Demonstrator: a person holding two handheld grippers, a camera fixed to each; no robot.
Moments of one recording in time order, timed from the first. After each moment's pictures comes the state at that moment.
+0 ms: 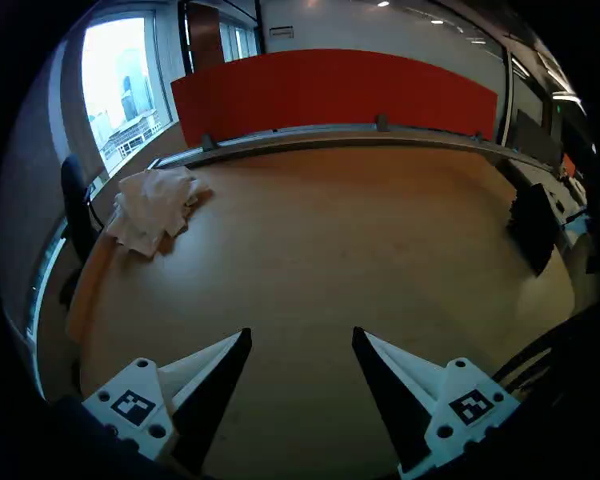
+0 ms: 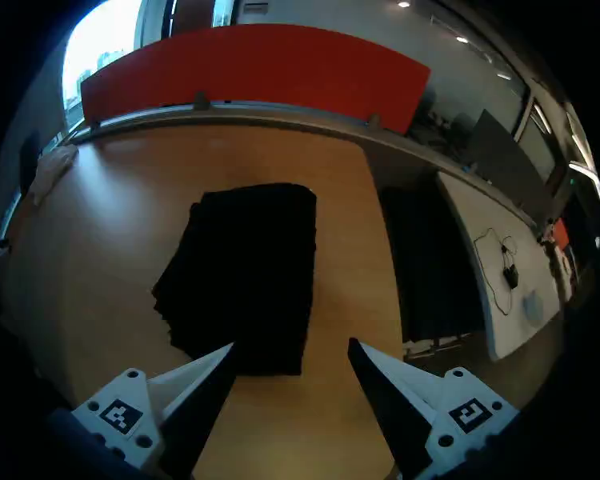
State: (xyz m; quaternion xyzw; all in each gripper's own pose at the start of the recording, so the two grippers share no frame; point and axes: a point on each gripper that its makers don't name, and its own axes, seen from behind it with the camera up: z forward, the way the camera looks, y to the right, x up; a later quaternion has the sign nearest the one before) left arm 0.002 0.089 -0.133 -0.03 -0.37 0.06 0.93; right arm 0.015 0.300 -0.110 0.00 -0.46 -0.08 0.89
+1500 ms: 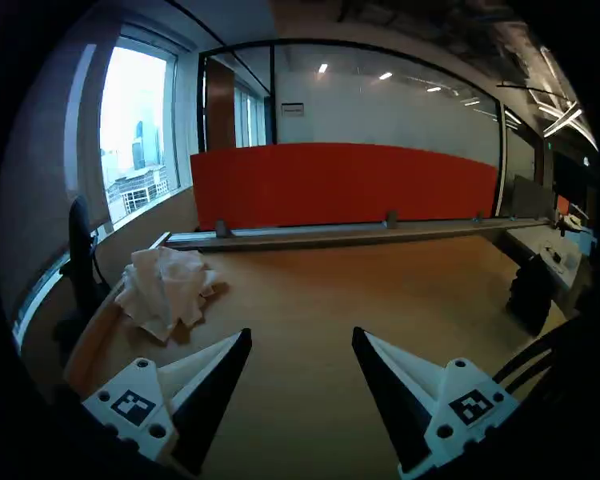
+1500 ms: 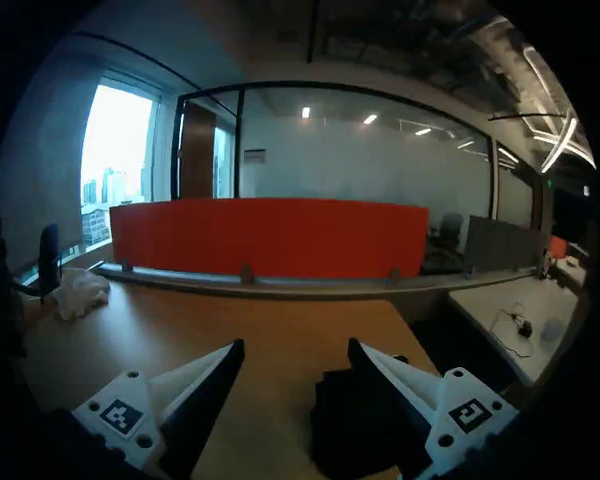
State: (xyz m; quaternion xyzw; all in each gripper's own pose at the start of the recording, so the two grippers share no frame) left arm 0.103 0.048 -0.048 -0.04 -0.18 0.02 0.98; right arm 0.175 0.108 -0.052 0.01 -0.12 -0.01 0.99
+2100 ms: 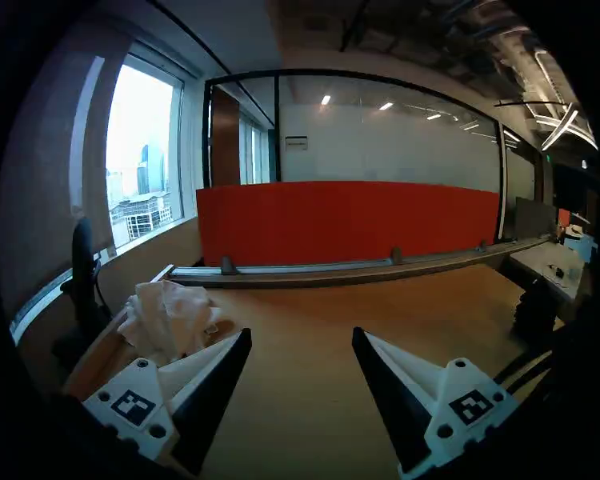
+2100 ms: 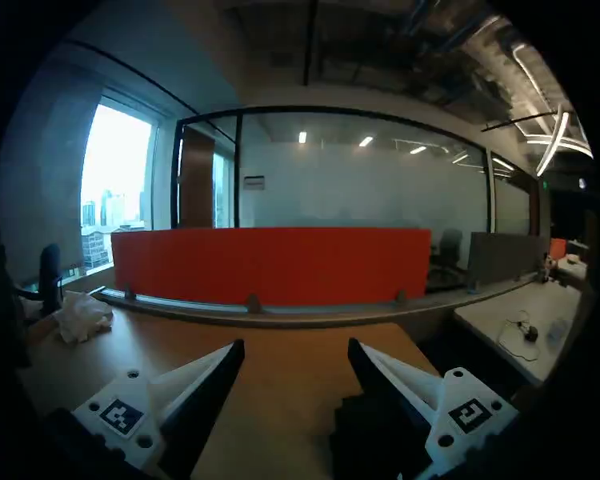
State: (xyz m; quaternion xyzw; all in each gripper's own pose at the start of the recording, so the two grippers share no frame) left arm 0.136 0.040 -0.021 -0.04 -0.11 0.01 0.99; right arm 0.199 0.074 -0.034 0.01 -0.07 0.00 1.00
